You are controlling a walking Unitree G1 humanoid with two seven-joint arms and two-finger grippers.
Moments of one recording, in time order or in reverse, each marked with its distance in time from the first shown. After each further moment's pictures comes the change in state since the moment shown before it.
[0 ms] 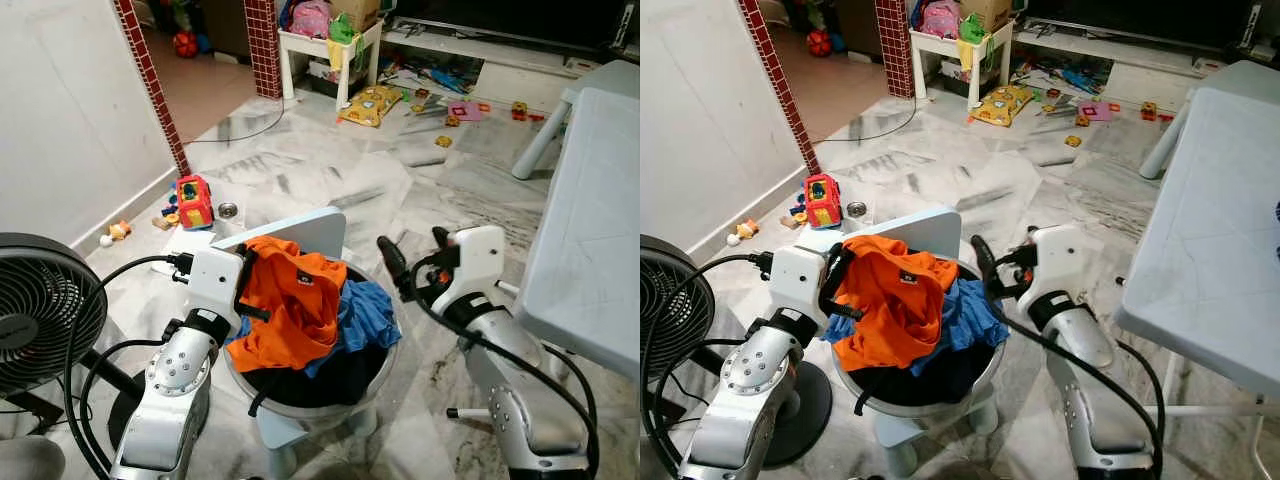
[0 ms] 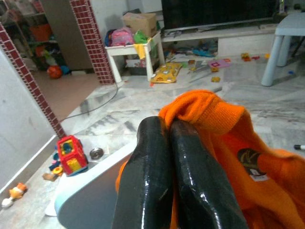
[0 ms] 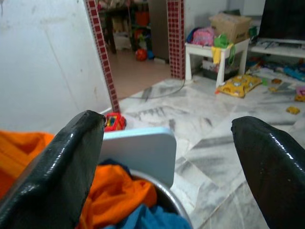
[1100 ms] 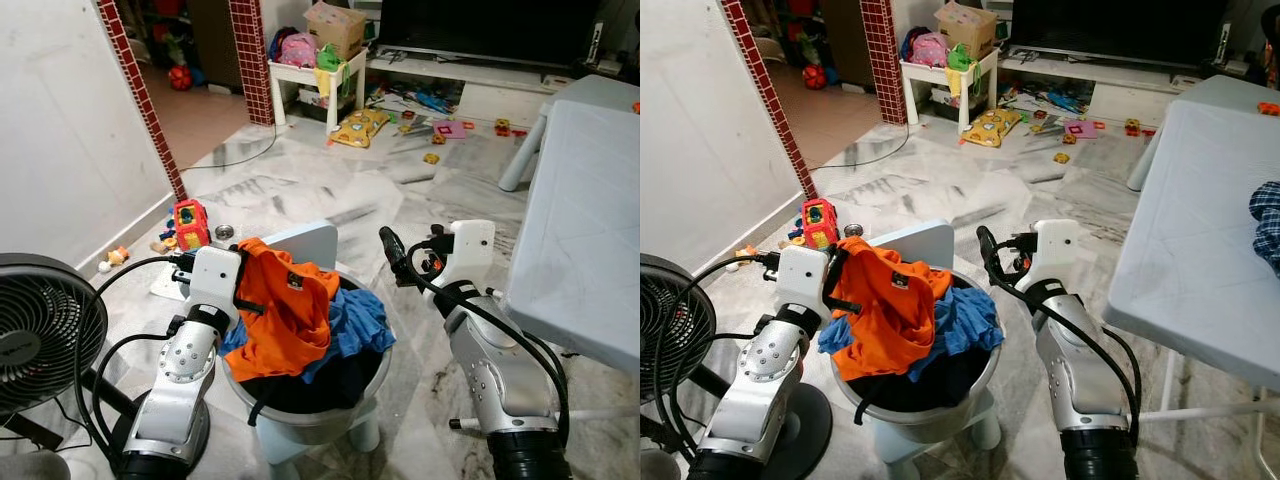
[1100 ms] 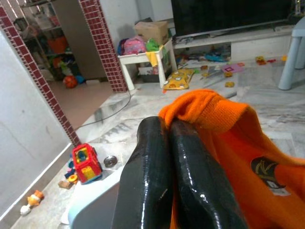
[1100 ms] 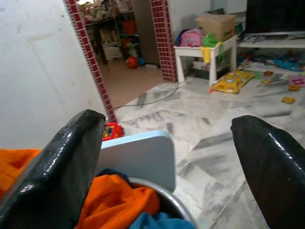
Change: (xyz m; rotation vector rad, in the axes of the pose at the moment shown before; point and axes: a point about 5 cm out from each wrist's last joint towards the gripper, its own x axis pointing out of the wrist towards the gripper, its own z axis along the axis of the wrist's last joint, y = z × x) left arm 0.021 0.008 -0.022 0.027 0.030 0.070; right arm 0.028 0.002 -0.030 0.097 0.044 -0.037
